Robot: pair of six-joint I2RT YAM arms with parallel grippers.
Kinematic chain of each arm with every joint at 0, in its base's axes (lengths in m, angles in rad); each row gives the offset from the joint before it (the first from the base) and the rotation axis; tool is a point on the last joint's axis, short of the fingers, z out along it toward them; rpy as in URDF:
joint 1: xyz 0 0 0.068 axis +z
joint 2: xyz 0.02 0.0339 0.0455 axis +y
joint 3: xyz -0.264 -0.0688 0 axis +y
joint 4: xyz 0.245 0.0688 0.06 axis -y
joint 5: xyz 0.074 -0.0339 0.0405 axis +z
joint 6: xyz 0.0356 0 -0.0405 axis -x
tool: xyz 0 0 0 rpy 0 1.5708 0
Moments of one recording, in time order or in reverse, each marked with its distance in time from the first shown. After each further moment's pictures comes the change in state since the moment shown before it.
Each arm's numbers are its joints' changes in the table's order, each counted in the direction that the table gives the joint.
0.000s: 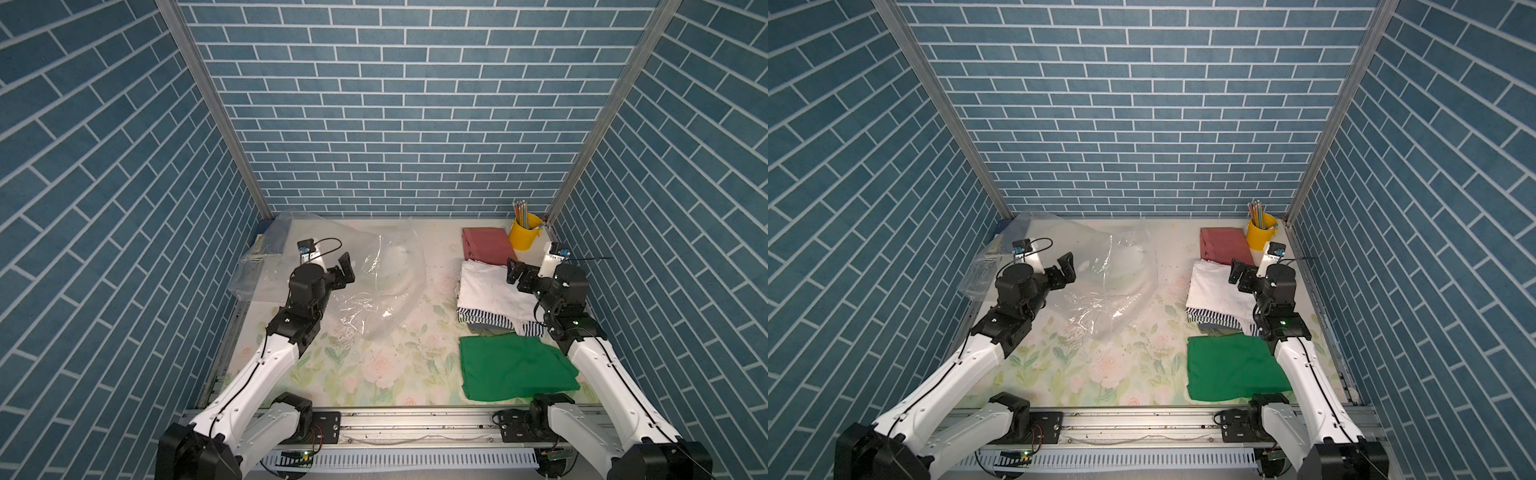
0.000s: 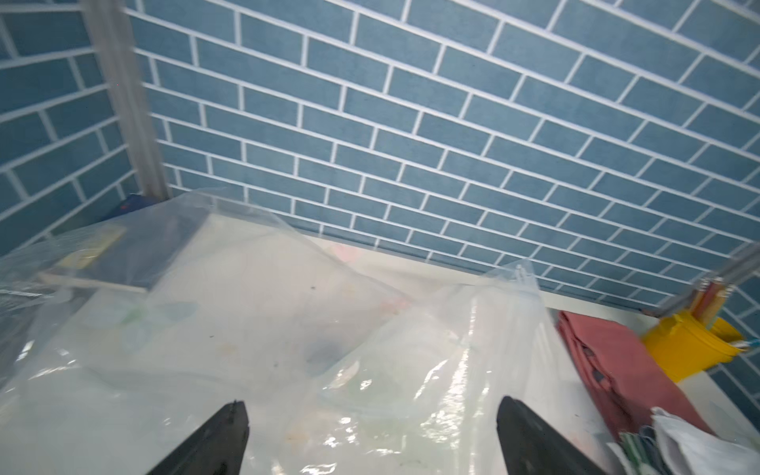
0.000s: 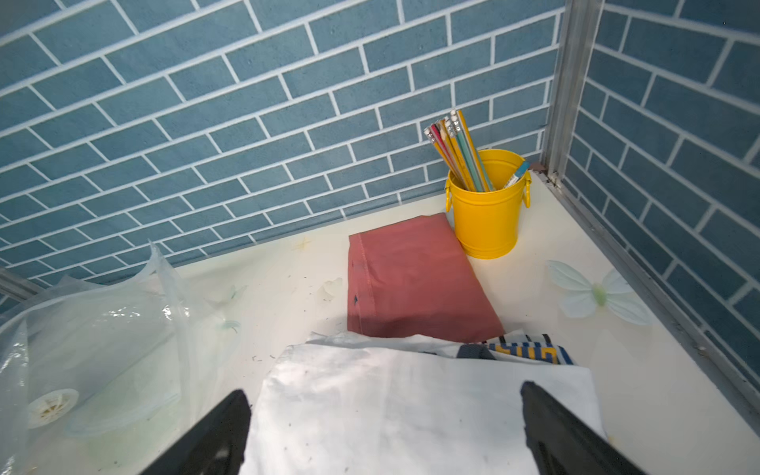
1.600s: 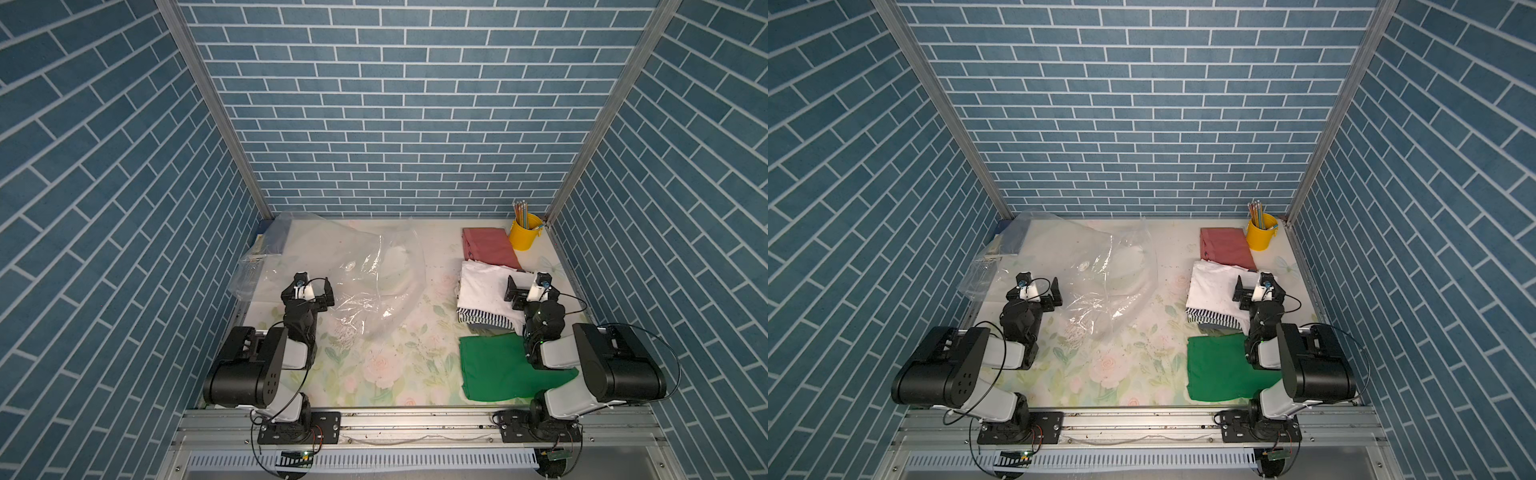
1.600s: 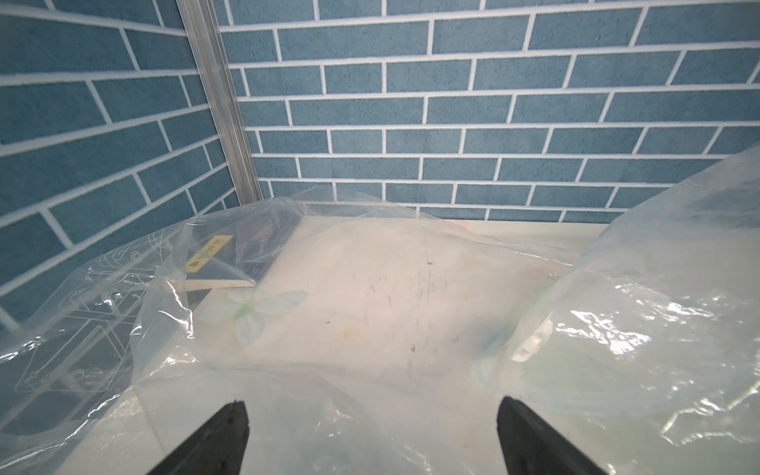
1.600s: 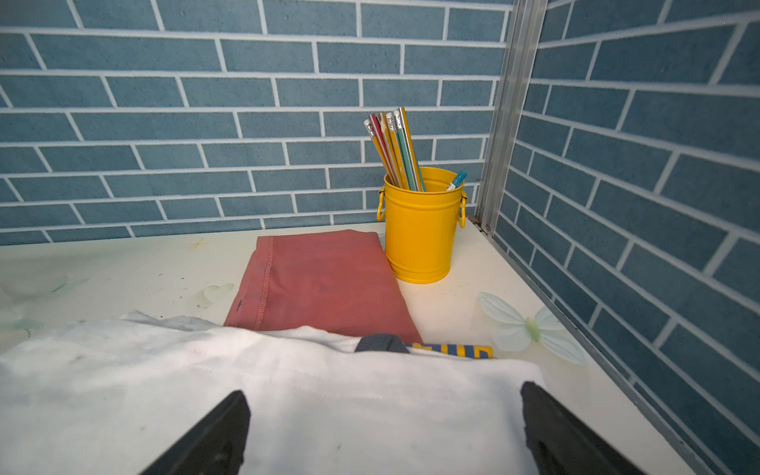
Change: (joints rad) left arm 0.277 0.575 0.405 1.080 -0.148 -0.309; right arm -0.072 0.604 0.428 1.239 -0.064 0.239
